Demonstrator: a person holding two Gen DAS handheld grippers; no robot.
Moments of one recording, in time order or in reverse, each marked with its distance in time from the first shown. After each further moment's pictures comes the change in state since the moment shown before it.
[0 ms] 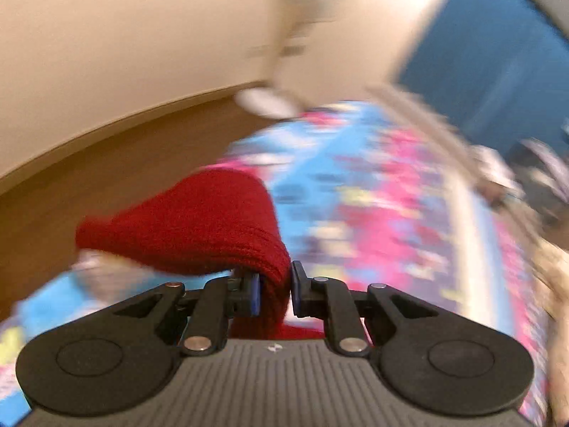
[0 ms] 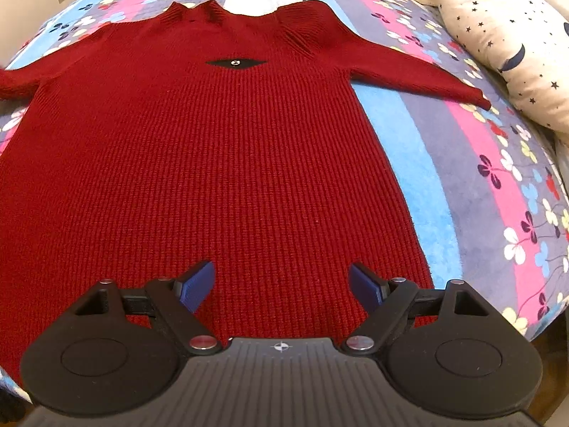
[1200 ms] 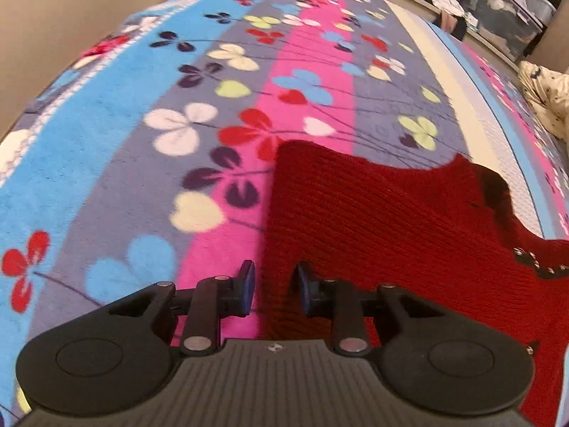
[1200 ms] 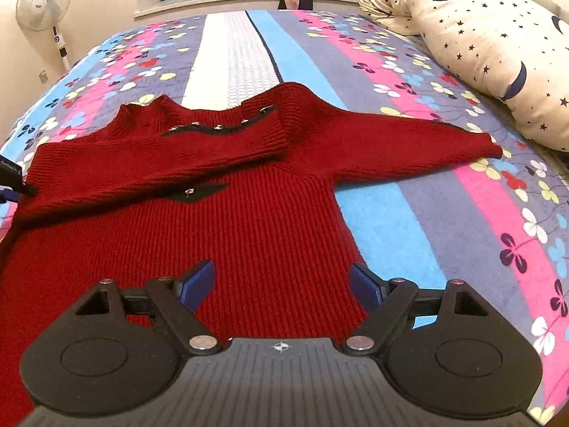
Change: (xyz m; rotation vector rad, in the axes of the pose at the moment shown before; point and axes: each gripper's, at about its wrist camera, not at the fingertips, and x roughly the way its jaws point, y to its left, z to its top) left arm 0.119 -0.057 -0.136 0.329 0.345 0.013; right arm 0.055 -0.044 0.109 0.143 -0.177 0.051
